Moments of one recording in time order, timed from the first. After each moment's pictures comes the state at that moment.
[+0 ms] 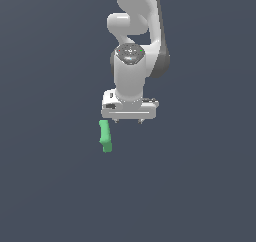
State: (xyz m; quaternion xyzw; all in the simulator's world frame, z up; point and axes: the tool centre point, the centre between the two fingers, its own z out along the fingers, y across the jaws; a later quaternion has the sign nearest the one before) arm -0.007 0.003 0.171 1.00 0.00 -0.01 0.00
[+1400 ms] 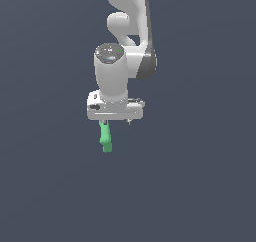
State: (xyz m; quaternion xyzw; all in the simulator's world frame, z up) arm 0.001 -0.047 0.173 1.00 0.02 0.01 0.01
